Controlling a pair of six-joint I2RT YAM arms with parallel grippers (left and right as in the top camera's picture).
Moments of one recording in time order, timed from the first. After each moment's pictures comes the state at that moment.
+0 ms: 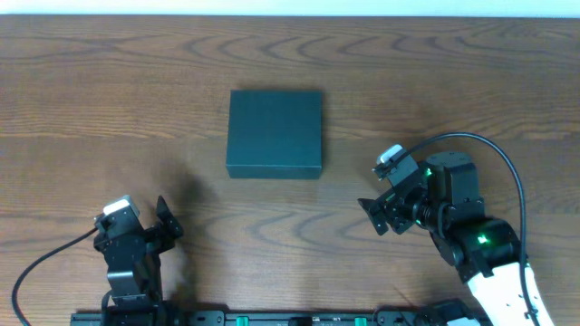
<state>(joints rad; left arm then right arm) 0.06 0.17 0.20 -0.52 -0.23 -0.27 0.26 0.94 0.74 -0.70 -0.23 -0.30</state>
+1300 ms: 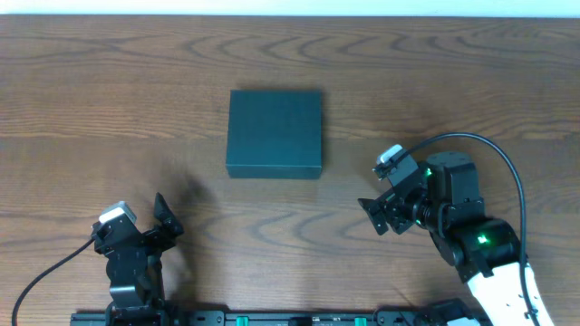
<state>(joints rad) 0.05 0.01 0.14 -0.48 -0.24 -0.33 0.26 0.94 0.74 -0.70 -0.23 -0.30</state>
